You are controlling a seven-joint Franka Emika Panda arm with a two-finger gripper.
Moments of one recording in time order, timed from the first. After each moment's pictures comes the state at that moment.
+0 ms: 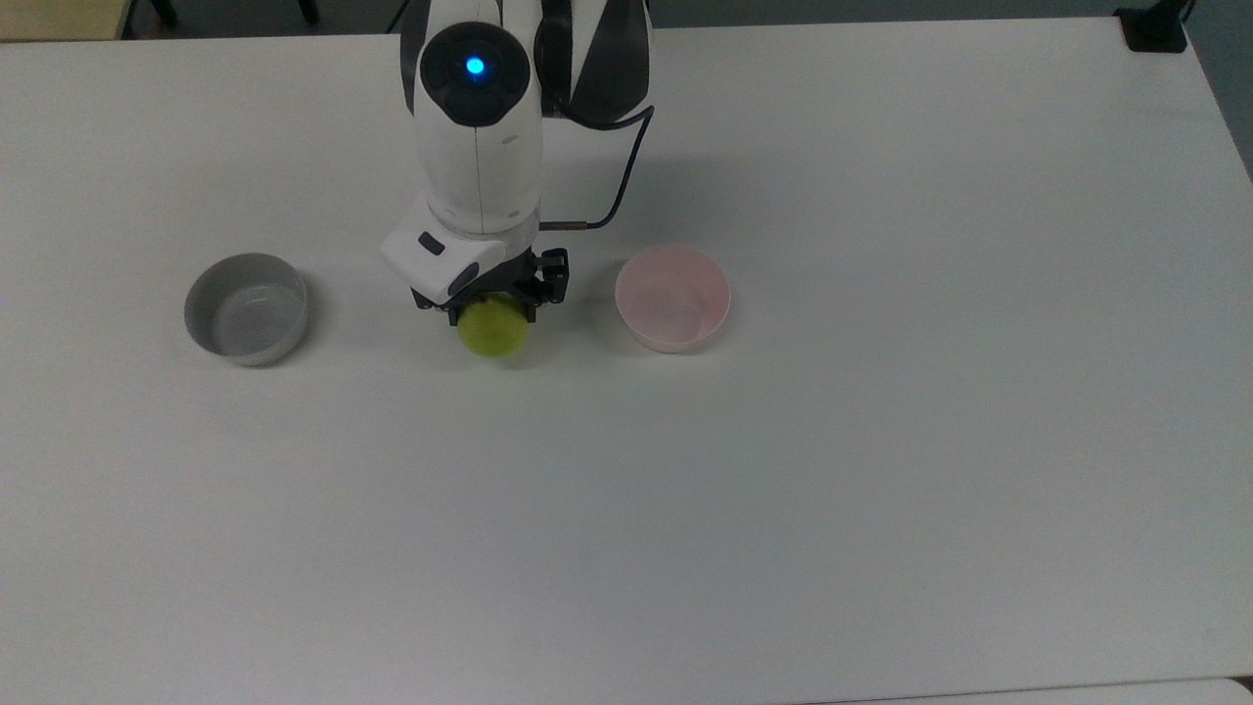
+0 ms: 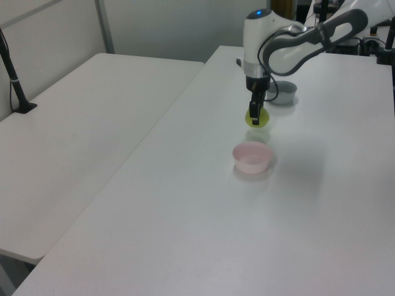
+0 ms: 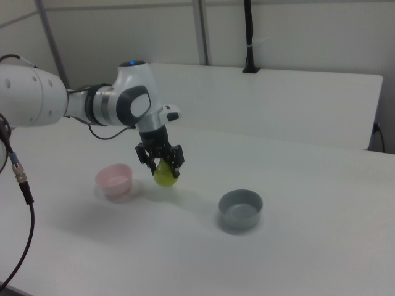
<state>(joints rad) 0.01 0.40 0.00 -1.70 -0.12 2.12 -0.05</state>
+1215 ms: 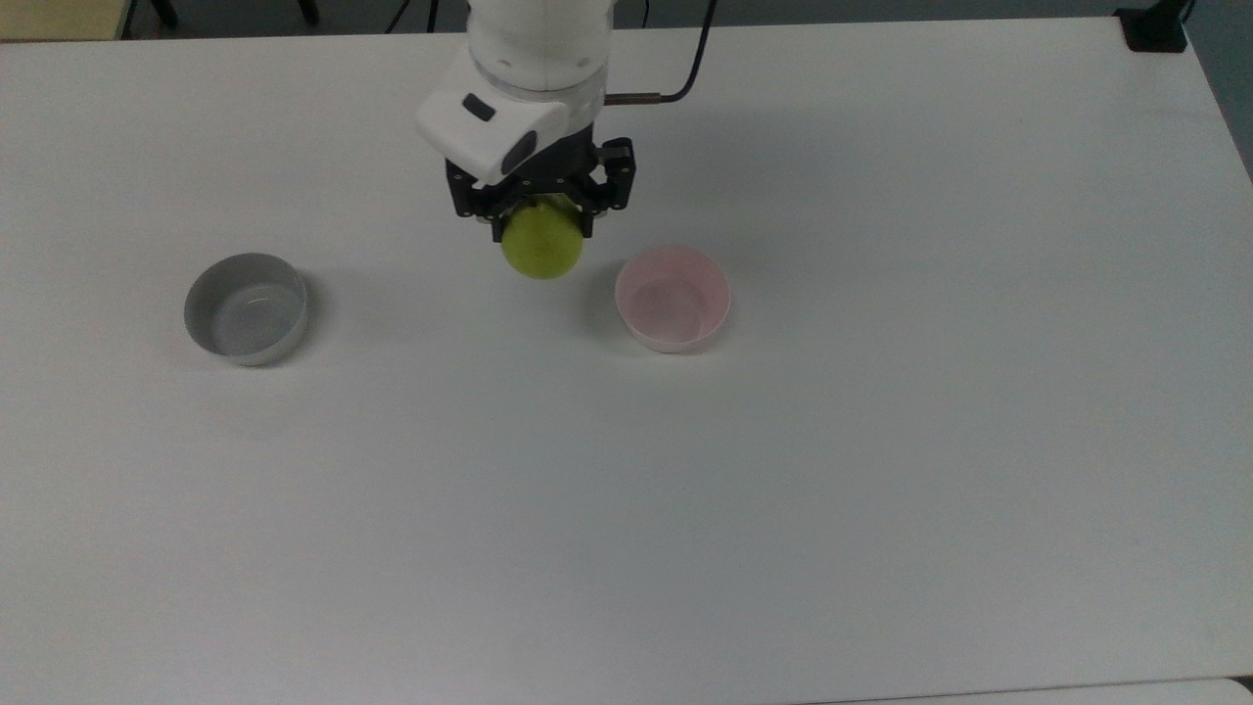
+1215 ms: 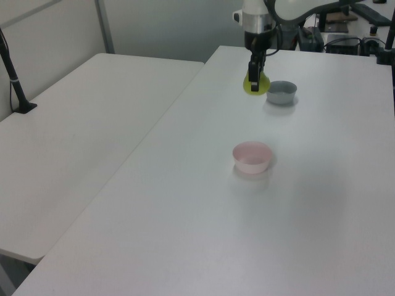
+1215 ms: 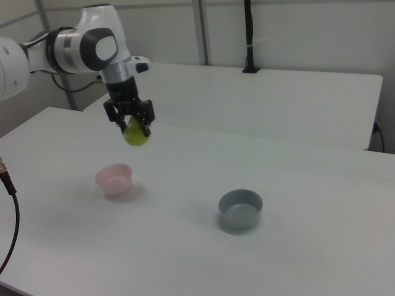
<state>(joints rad) 0.02 0.30 0.11 -1.50 -0.12 1.80 0.01</state>
